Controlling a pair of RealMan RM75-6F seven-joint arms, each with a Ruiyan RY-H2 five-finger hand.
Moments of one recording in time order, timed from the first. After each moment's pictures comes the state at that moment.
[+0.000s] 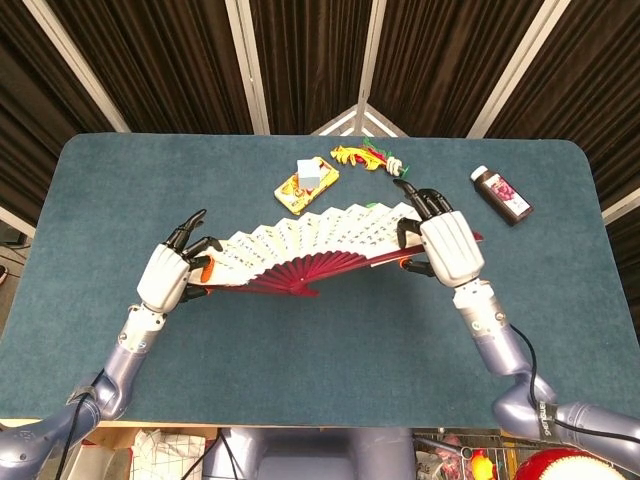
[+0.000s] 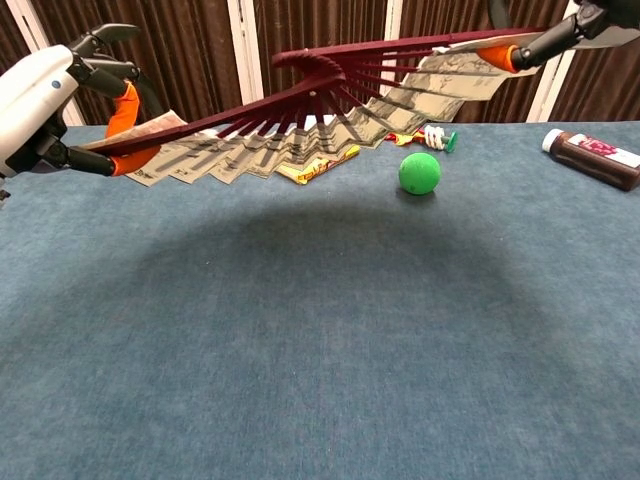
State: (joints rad) left arm -0.63 -1.90 -0.13 -0.59 1.67 1.65 -0.47; right arm 0.67 -1.36 0.27 -1.54 -1.40 1.26 0.01
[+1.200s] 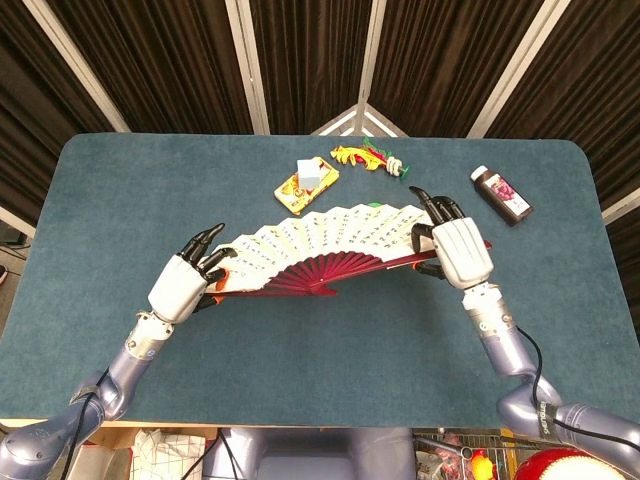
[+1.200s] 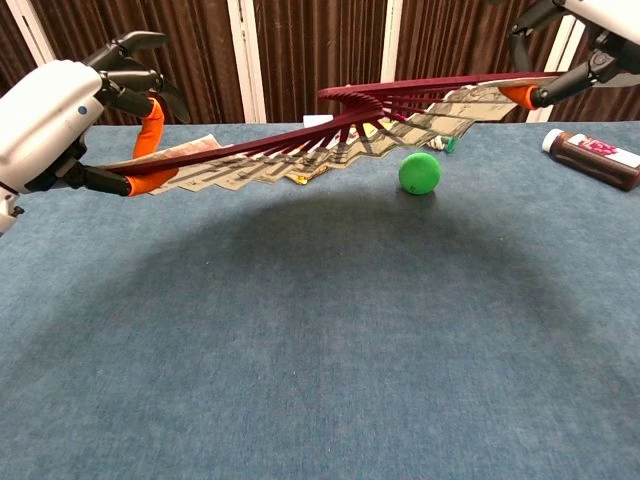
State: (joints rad) left arm -0.65 -1.94 -0.06 -0.52 1.70 1.72 -0.35; right arm 0.64 -1.41 0.24 -1.41 -1.42 1.26 0.04
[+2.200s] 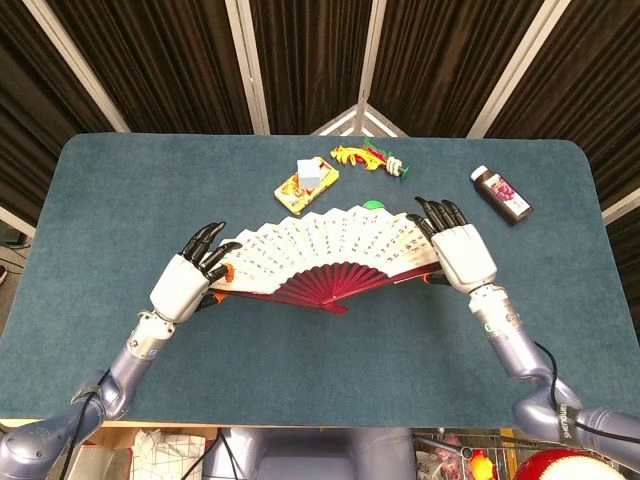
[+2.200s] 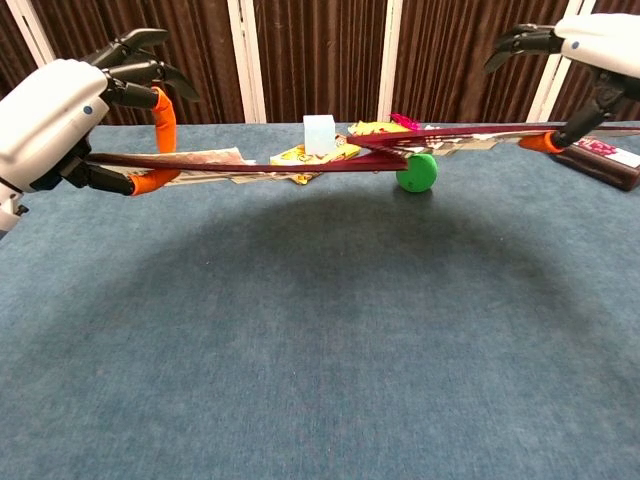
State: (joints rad) left arm -0.66 -1.93 -0.05 -0.54 1.69 1.71 -0.32; right arm 0.65 -1.27 0.21 -1.54 -1.29 1.08 -0.17
